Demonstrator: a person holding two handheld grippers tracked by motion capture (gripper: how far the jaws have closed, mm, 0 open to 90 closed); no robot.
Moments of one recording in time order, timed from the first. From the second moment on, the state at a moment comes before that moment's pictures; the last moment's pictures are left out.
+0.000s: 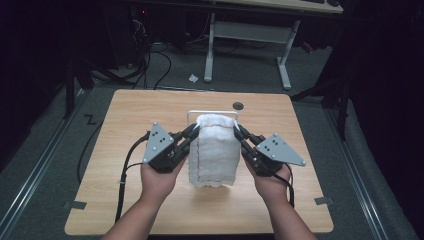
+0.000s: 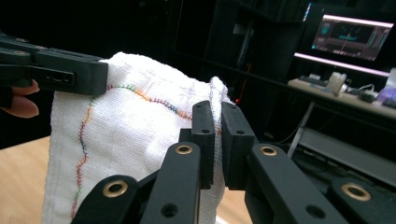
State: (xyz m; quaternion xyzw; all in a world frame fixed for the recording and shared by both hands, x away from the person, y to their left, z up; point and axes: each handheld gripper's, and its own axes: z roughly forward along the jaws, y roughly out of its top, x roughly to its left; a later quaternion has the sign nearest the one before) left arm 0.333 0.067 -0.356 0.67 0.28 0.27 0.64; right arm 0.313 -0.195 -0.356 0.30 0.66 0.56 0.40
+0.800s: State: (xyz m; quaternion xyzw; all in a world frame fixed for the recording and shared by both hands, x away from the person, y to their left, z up) left arm 0.416 0.045 -0.325 0.67 0.29 0.30 0.61; right arm 0.382 -0.207 -0.328 0.34 0.64 0.57 0.39
